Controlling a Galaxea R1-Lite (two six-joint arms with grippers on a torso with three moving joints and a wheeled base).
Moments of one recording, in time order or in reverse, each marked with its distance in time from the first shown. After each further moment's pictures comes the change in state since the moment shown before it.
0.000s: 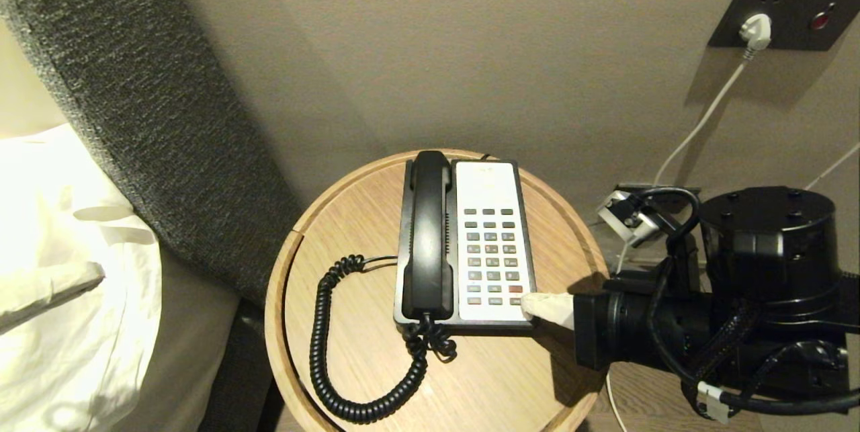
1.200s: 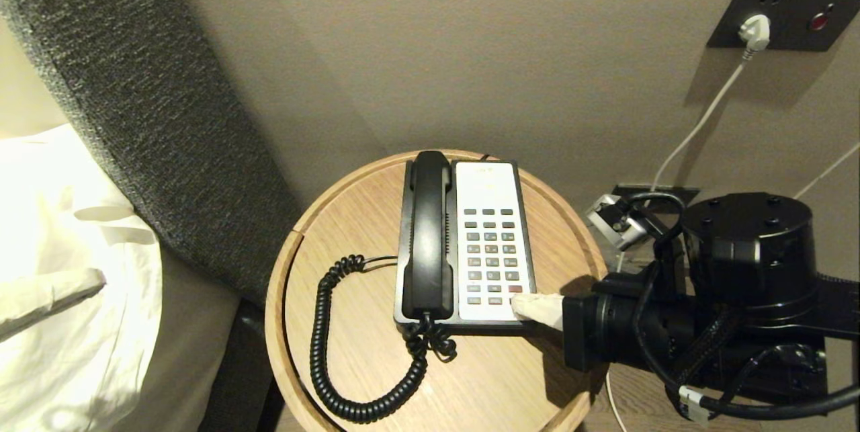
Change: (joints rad) left arm -0.001 -0.008 0.013 0.000 -0.002 0.001; right arm 0.004 0.034 0.000 -0.016 -0.011 -0.010
